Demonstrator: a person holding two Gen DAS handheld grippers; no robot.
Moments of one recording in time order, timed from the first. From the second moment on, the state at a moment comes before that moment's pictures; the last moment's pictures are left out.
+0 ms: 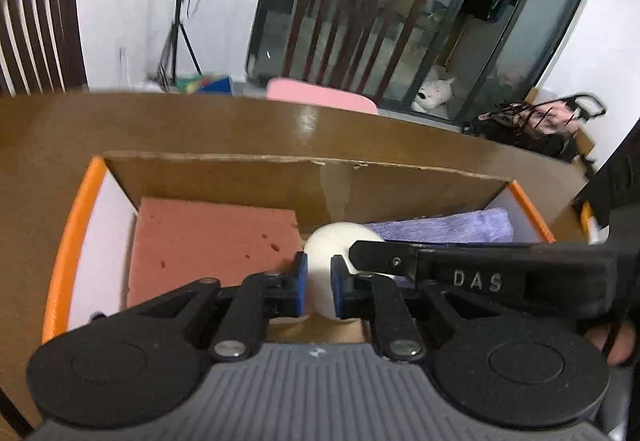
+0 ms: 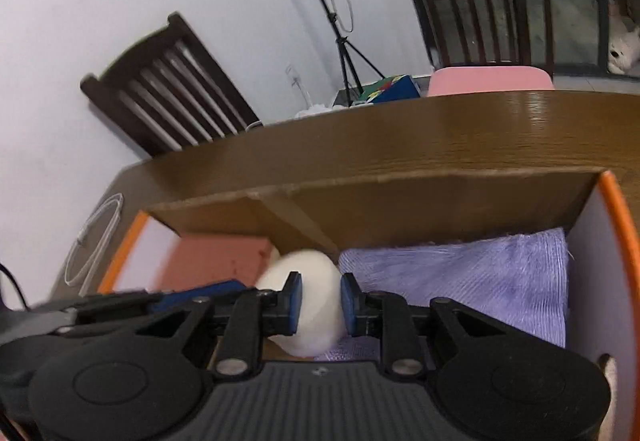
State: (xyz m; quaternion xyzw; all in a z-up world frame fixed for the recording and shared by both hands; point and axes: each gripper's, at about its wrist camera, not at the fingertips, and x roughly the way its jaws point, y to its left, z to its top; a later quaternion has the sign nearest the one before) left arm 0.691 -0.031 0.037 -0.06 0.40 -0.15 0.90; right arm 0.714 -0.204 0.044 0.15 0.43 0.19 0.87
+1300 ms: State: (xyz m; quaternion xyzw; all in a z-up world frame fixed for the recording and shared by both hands) left arm 0.311 0.026 0.155 0.04 0.18 -0.11 0.98; right arm 0.361 -0.247 0.173 -0.01 0.20 0.17 0.96
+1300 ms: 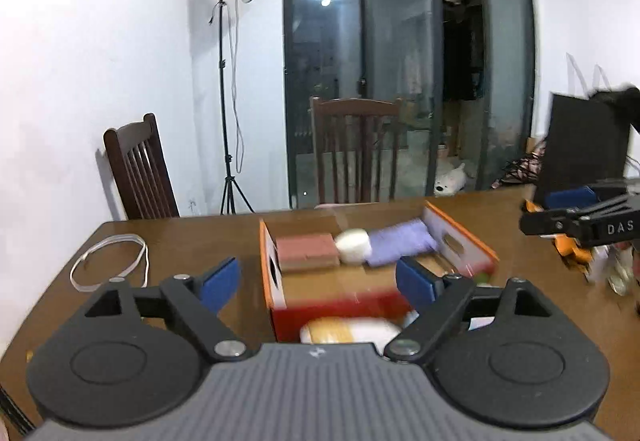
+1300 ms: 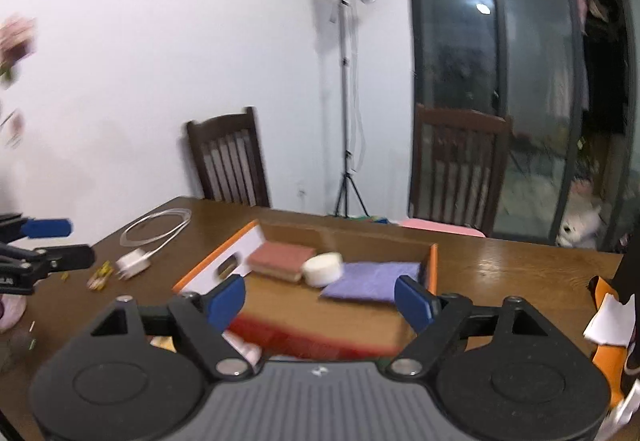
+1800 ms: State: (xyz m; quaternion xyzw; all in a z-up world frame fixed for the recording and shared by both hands) left arm 0.223 0.046 0.060 -0.02 0.22 -0.08 0.97; right arm 0.230 -0.217 0.056 0.02 0.24 0.20 0.95
